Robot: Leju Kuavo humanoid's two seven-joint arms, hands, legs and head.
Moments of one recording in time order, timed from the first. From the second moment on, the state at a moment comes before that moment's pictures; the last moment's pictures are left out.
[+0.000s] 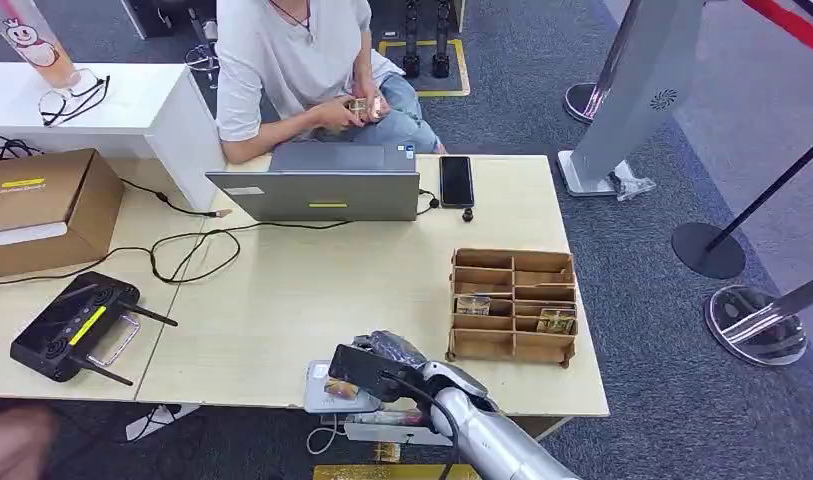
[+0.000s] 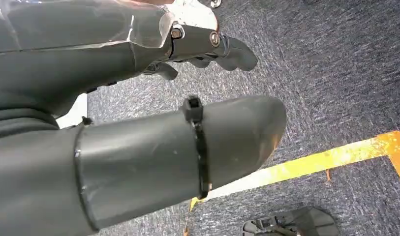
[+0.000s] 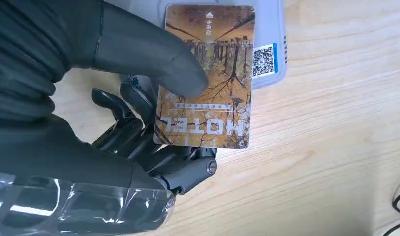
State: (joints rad) left arm -0.11 -0.15 0.24 -0.19 -0.80 0.41 0.04; right arm -0.41 0.16 0.64 -0.76 0.37 0.14 -0.13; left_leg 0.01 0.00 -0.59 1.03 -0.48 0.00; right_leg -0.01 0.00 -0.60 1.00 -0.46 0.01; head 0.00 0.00
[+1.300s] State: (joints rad) left arm -0.11 -0.15 0.24 -0.19 -0.80 0.41 0.04; right arm -0.46 0.20 0.77 -0.69 0.70 -0.10 -0.06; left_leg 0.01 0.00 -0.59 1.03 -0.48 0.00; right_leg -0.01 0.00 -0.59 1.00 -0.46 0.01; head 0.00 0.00
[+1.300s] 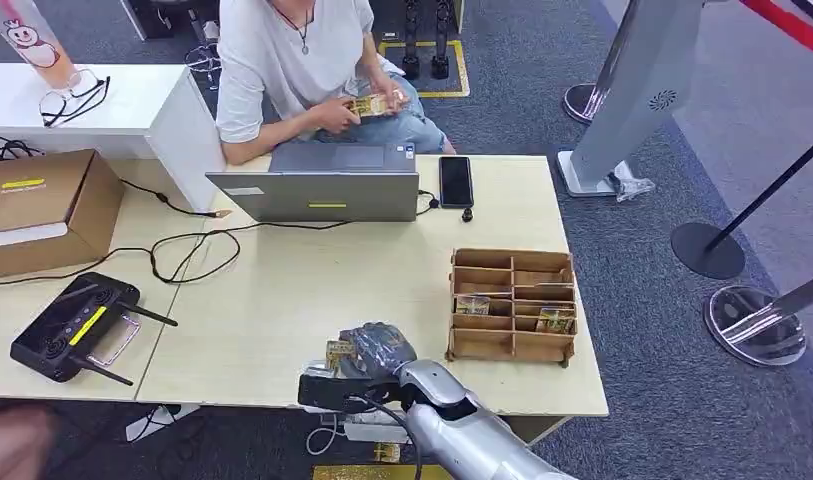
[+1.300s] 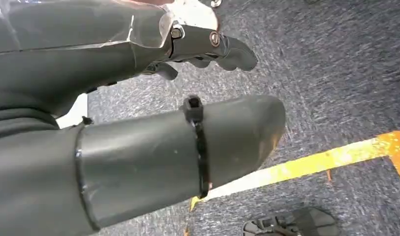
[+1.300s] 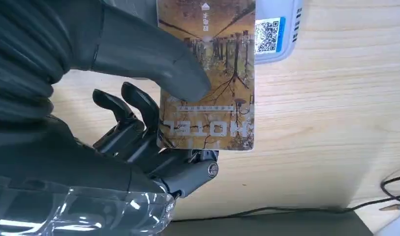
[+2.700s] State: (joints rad) left arm -0.10 -0.14 0.28 -0.19 -0.81 0.40 0.01; right arm -0.36 0.14 0.67 -1.10 0.97 -0.43 -0.16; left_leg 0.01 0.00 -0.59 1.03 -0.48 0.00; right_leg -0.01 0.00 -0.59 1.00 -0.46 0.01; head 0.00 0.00
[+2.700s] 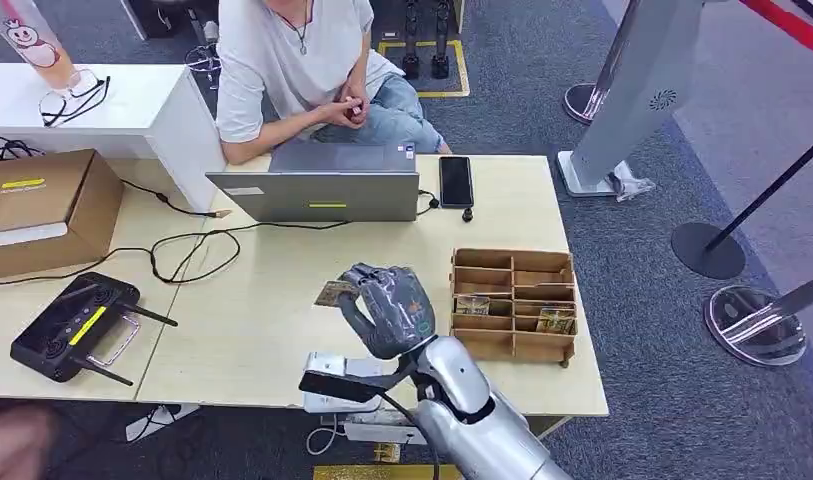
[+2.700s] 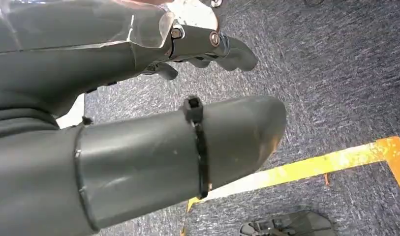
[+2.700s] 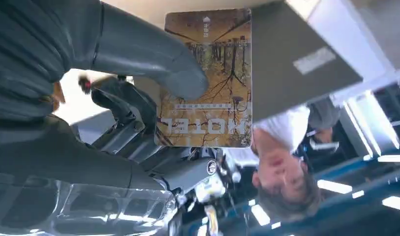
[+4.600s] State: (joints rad) left arm -0.11 -0.17 0.30 -0.19 -0.84 0.41 -0.01; right arm -0.53 0.21 0.53 -0.93 1.22 -0.67 -0.09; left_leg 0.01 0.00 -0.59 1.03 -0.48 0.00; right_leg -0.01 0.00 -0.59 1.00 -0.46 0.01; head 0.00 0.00
